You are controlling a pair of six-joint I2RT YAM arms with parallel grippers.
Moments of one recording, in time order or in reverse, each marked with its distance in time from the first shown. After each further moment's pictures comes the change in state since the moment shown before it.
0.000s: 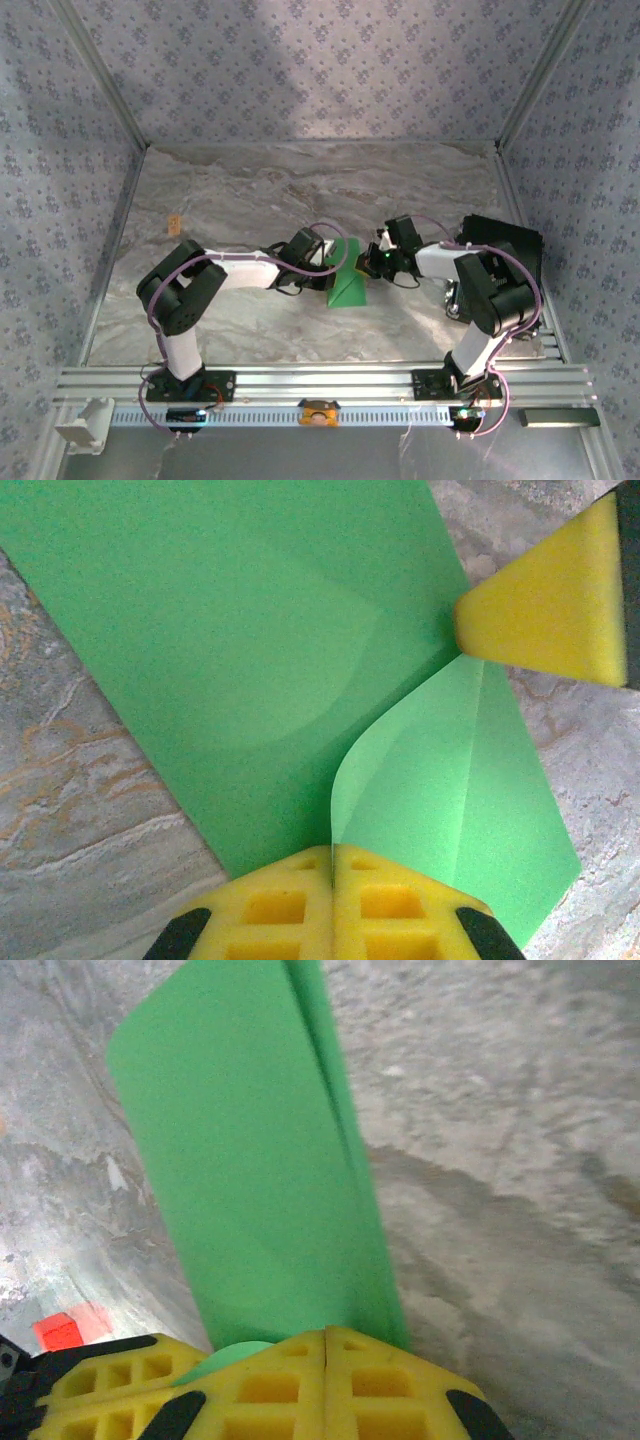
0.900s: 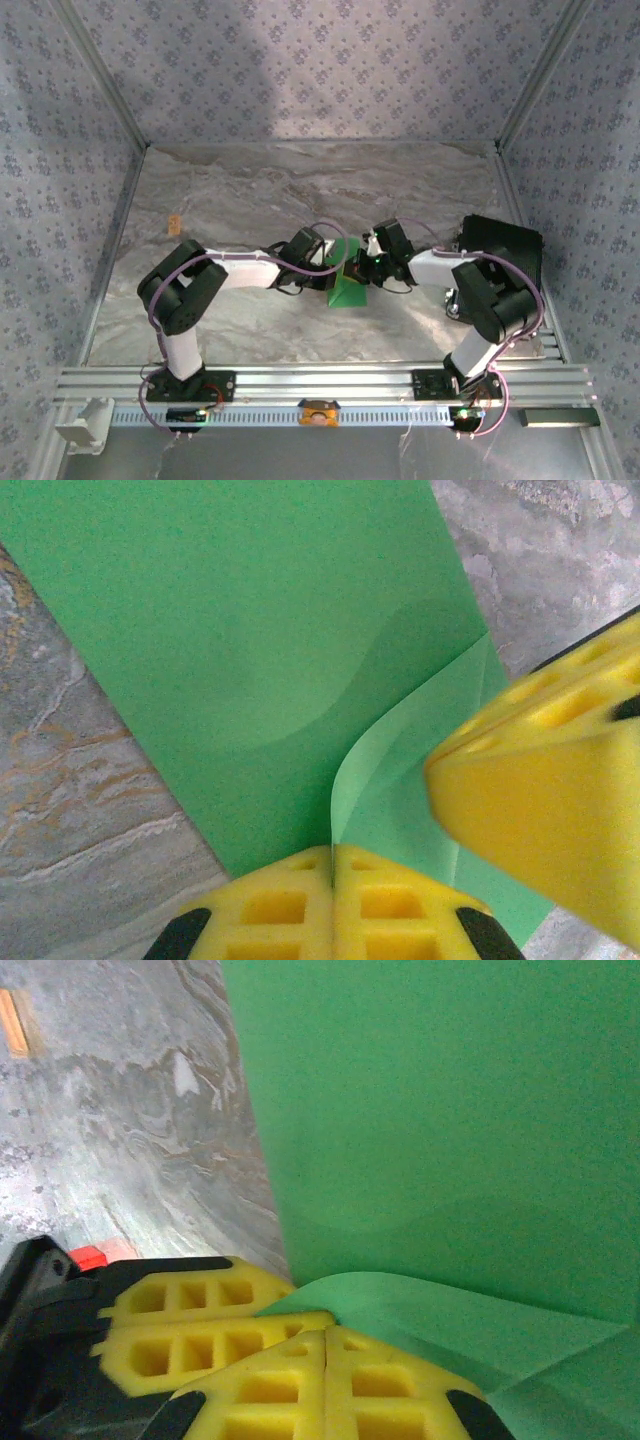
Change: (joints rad) left arm 0.000 0.005 0.007 -0.003 0.007 0.000; right arm 0.114 -0.027 -0.019 0.068 -0.049 0.039
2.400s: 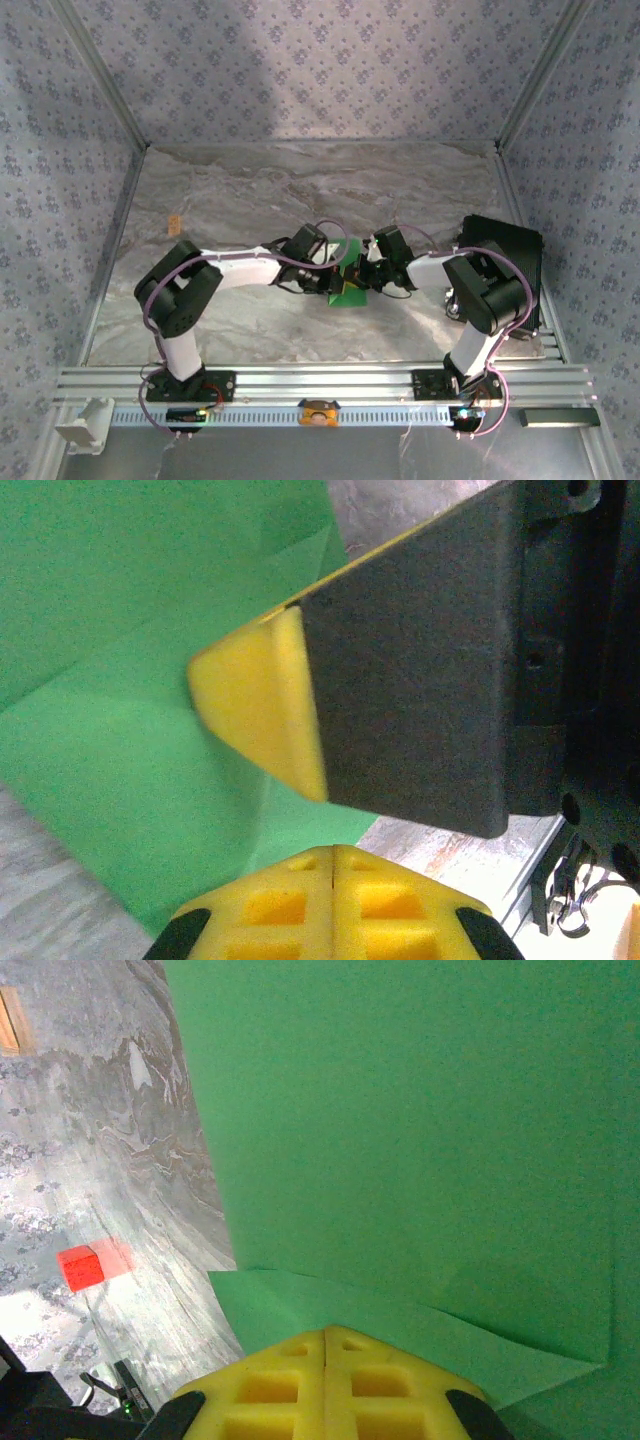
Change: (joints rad) left arm -0.009 -0.019 0.059 -0.113 0.248 -0.155; right arm -0.009 0.056 -0.058 0.125 -0.023 0.019
